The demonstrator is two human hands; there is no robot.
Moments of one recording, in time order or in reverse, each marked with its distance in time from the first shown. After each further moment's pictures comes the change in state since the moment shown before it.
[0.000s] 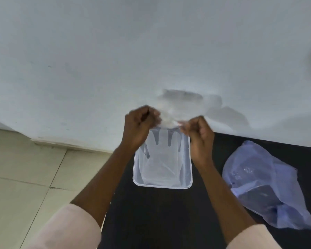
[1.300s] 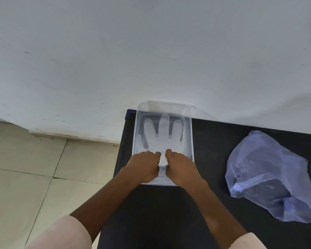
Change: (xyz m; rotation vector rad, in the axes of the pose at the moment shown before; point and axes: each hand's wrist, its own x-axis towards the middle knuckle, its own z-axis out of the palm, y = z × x) left_hand -0.058 -0.065 0.020 1.277 -0.879 -0.180; right_hand -0.050 0.041 0.020 -1.152 -0.826 0.313
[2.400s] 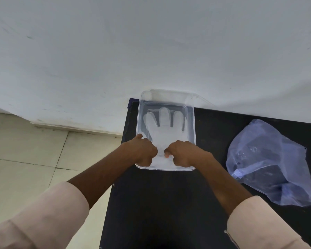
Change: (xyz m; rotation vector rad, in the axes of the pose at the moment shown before) left_hand -0.007 -0.016 -0.019 0.338 -0.248 0.174; right_hand 0.009 0.009 -0.015 -0.181 -0.338 -0.153
